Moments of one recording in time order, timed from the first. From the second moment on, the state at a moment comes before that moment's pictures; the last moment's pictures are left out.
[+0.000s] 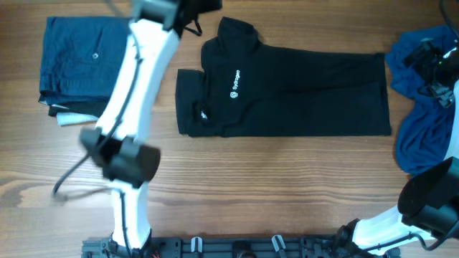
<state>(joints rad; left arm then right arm) -0.34 2.18 2.38 -0.97 -0.04 -0.41 -0.46 1.77 1.63 -0.95 -0.03 0.42</state>
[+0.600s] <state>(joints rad) -0.28 2.60 2.37 -0.98 -0.04 -0.33 -0.46 1.77 1.63 -0.95 -0.03 0.42</state>
